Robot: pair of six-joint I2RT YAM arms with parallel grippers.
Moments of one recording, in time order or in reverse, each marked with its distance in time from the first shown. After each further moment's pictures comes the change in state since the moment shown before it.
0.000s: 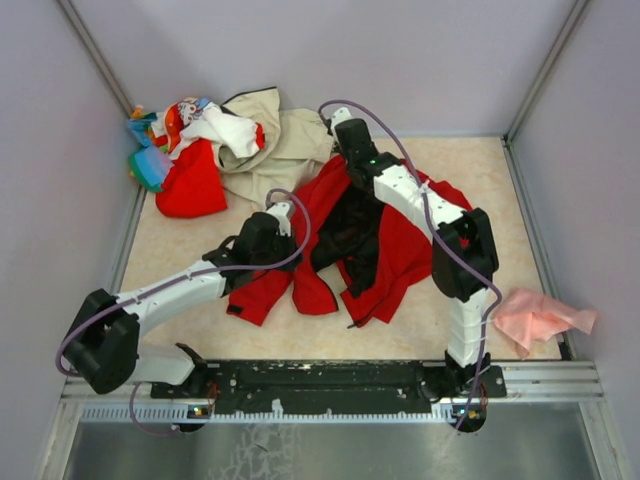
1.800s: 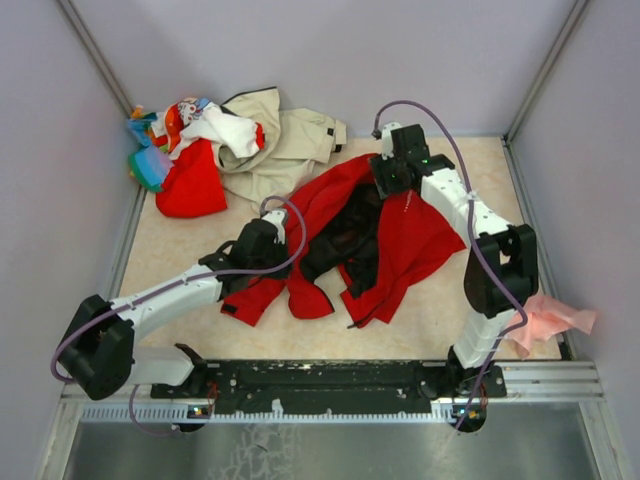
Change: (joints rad) left arm 0.000 -0.038 -0.032 -0.122 -0.099 -0.013; right arm -0.235 -0.201 -0.243 -0.214 -0.489 0.214
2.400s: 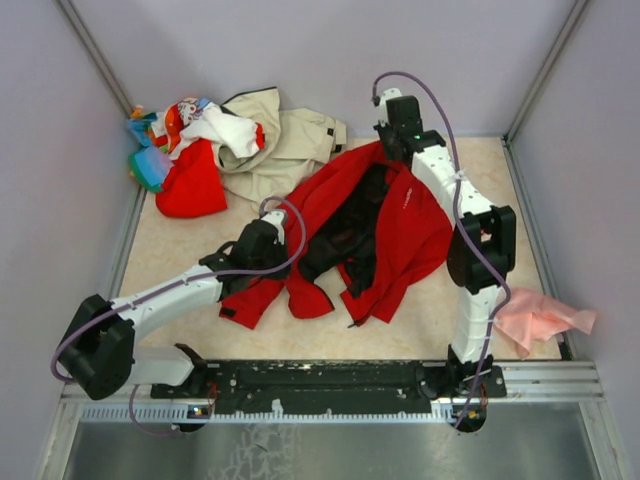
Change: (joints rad) left arm 0.000 0.000 -0.004 -0.008 -0.021 -0.002; right arm -0.010 0.211 0.306 0.045 0.160 -0.047
